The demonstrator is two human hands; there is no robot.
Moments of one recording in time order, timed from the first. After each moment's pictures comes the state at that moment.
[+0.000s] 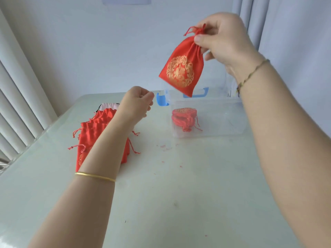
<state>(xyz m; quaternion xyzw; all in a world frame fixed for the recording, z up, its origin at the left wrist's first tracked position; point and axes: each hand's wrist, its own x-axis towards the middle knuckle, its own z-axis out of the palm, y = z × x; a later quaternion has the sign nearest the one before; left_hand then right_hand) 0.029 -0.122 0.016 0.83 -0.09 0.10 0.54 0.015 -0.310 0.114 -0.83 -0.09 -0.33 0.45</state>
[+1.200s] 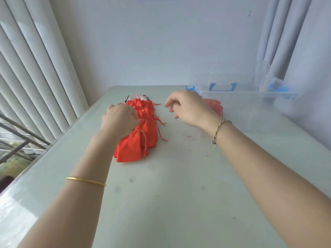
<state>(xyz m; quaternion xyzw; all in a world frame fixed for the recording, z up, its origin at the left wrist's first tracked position) 0.016 0.000 -0.028 0.98 -0.02 0.12 0.17 -0.005 -0.196 0.006 -0.93 -0.17 -0.13 0.30</state>
